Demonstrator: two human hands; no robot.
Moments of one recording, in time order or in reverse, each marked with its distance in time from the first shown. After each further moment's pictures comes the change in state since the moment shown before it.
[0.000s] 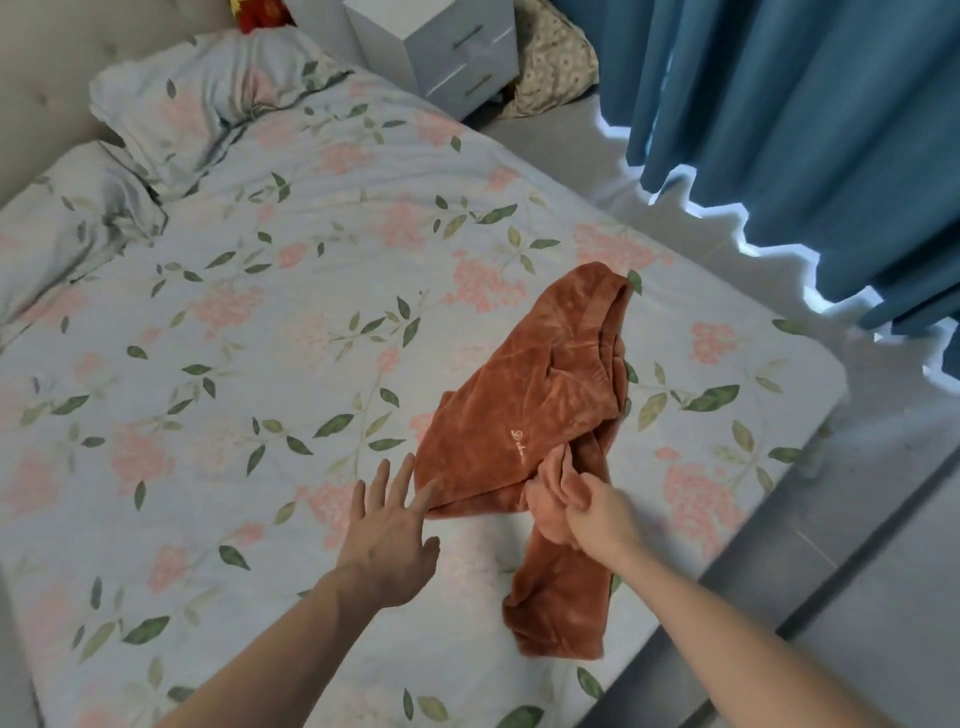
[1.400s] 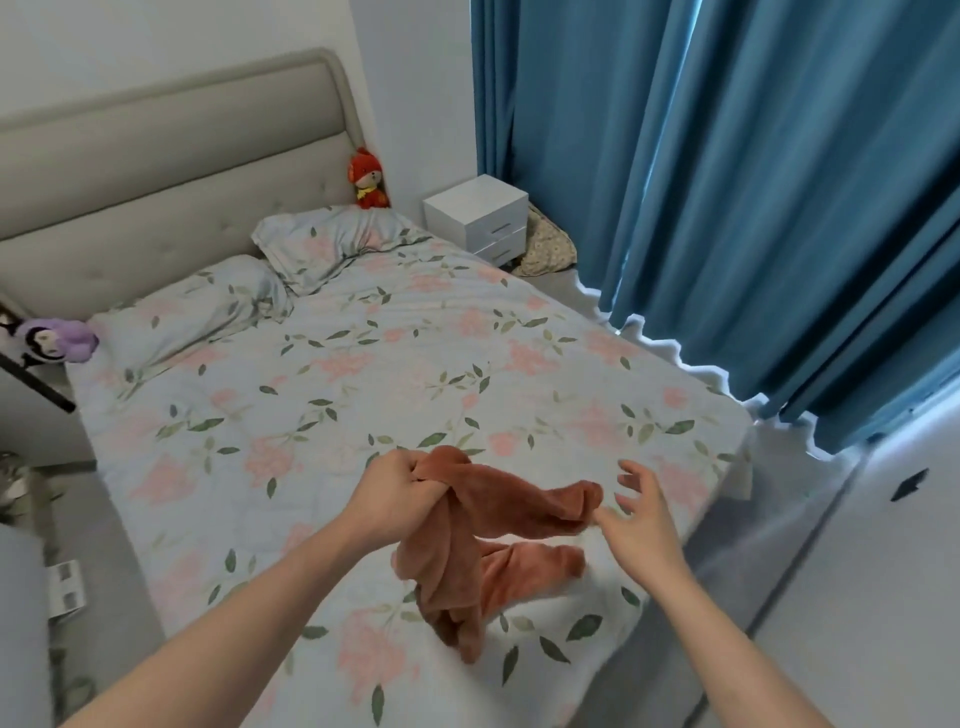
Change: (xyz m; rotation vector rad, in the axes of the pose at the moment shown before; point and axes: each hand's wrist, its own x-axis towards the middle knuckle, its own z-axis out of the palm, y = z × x) left_hand -0.395 -0.199 -0.064 -0.869 0.393 0.142; right_hand -0.468 -0.176 0.051 0.448 0.353 -0.198
